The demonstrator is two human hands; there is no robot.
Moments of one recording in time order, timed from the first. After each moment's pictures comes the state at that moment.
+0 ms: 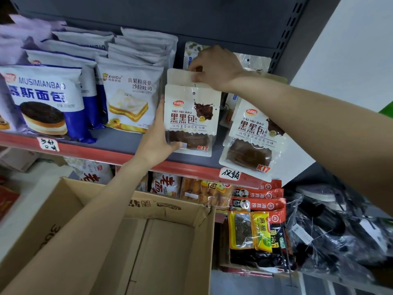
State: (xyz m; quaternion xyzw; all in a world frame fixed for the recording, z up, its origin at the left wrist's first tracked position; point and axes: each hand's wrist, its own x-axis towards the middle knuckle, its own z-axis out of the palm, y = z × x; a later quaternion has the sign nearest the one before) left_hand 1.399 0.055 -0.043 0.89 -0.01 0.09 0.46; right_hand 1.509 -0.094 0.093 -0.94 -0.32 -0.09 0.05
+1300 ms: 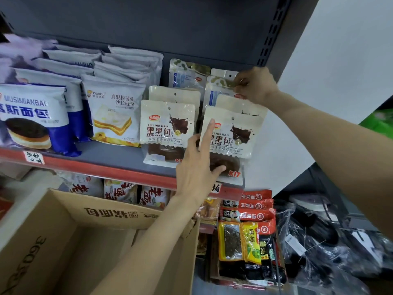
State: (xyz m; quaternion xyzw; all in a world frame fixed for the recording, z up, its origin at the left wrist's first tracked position) left_hand 1.370 -0.083 -0.023 0.95 -0.01 0.17 0.28; right_hand 1.542 -0.208 0.090 -0.97 -0.14 -0.08 0.18
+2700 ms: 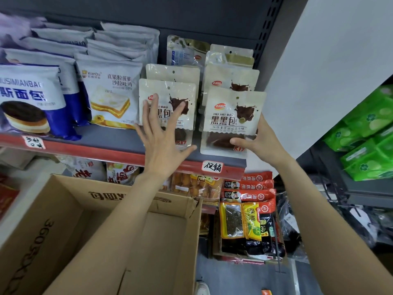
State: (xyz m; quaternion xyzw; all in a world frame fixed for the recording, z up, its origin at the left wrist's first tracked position) left_hand 1.380 -0.014 -0.050 0.94 0.01 0.28 0.20; right_hand 1.427 -0.247 -0.018 -0.85 -0.14 0.03 0.51
